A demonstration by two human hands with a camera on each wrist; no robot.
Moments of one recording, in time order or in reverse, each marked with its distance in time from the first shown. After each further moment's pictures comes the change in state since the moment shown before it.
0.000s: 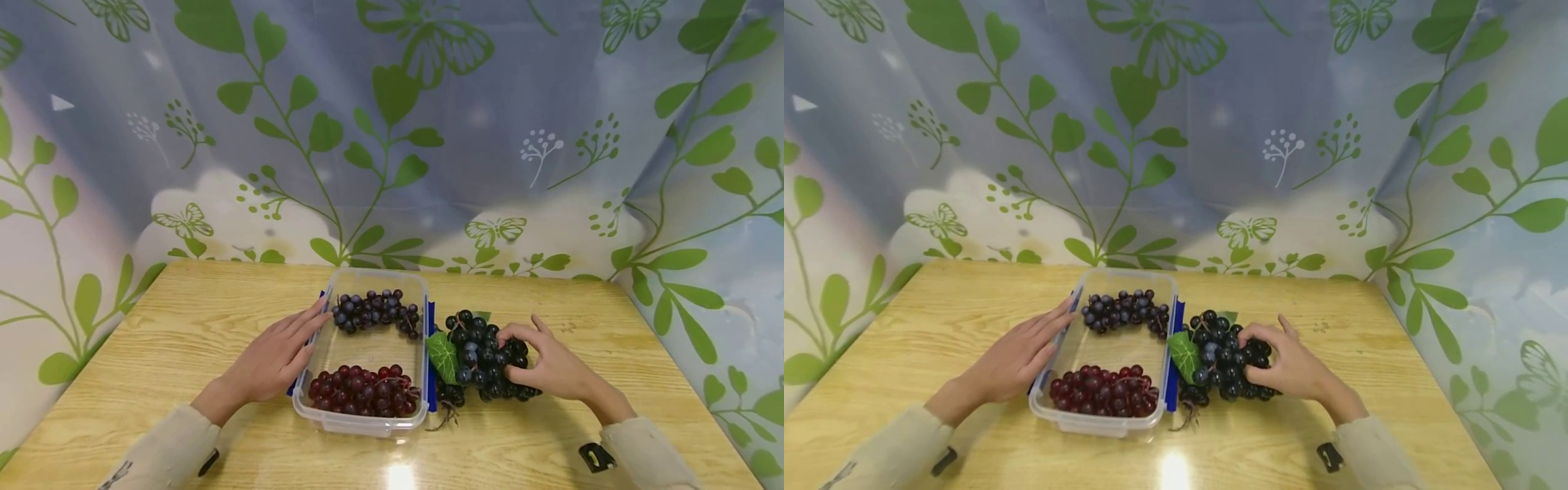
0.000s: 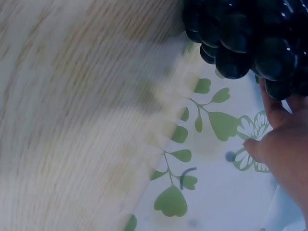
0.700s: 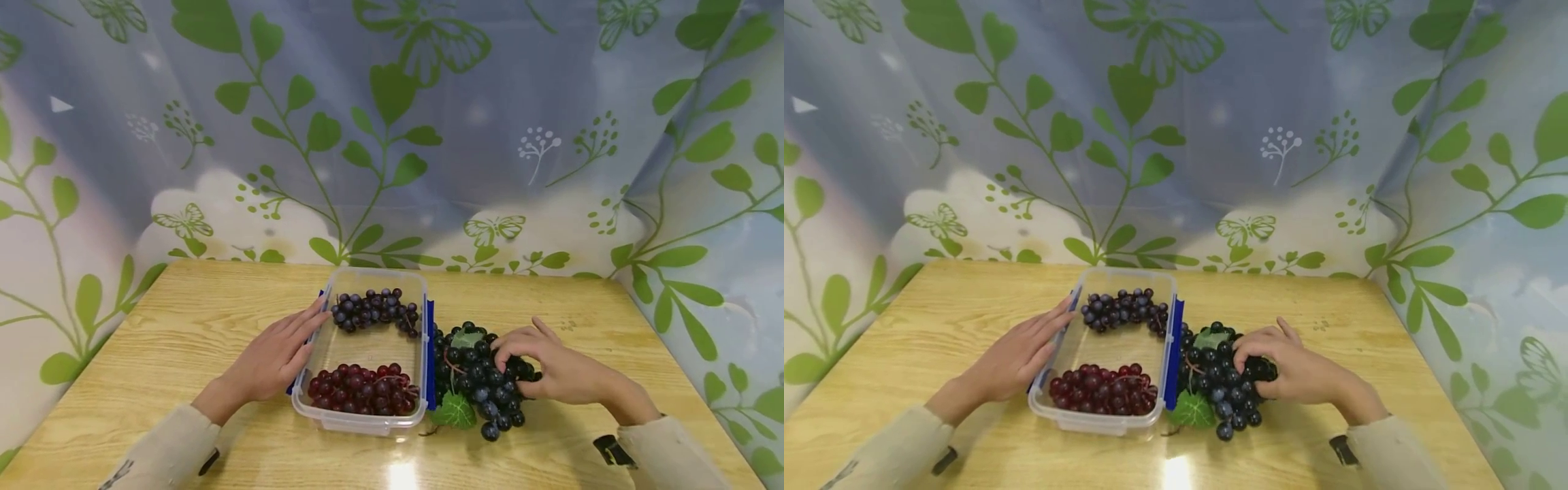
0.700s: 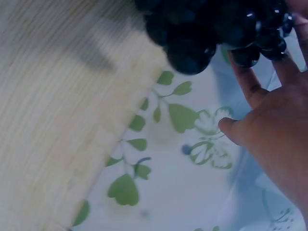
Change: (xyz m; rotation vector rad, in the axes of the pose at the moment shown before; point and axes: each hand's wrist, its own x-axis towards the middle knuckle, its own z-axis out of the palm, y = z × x) left_hand 0.001 0.001 0.002 0.003 0.023 0.007; right_hand -0.007 -0.016 -0.019 -0.087 -0.237 -0.205
